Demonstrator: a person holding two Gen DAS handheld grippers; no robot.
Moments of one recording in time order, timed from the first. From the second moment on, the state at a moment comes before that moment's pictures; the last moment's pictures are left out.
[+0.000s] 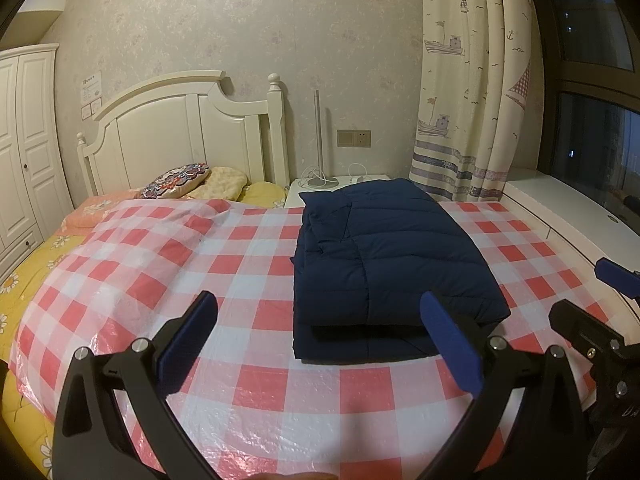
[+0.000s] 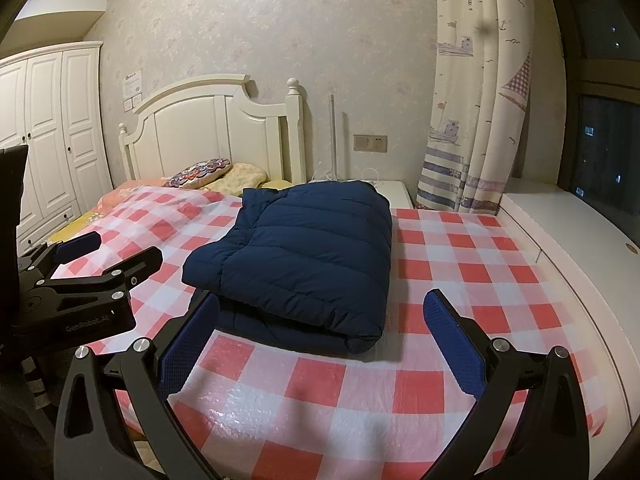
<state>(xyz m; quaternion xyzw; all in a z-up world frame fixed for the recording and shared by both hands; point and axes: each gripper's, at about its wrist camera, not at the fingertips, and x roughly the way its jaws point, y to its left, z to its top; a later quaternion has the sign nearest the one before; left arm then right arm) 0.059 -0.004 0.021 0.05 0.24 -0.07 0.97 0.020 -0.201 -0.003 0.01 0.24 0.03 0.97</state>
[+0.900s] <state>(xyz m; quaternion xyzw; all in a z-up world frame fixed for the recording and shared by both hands) 0.059 -0.003 0.021 0.05 0.24 -0.07 0.97 0.023 -0.203 -0.009 0.01 0.25 0.04 0.97</state>
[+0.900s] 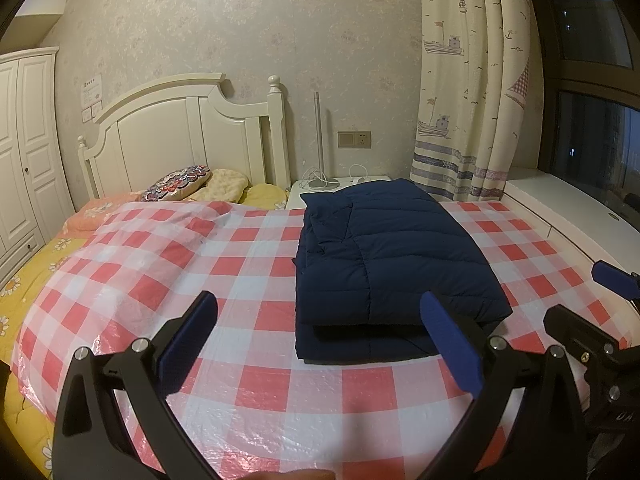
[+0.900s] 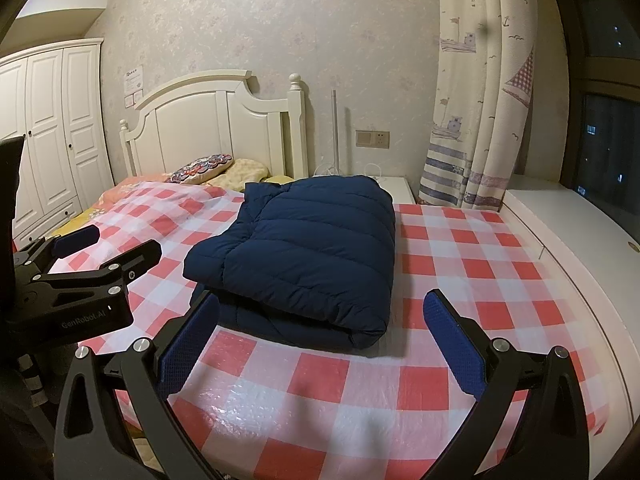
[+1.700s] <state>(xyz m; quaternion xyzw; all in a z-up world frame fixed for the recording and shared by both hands) 0.066 -0.001 0.008 0.05 0.24 -0.08 0.97 0.029 -0.202 -0.023 0.01 0.27 0.04 0.96</state>
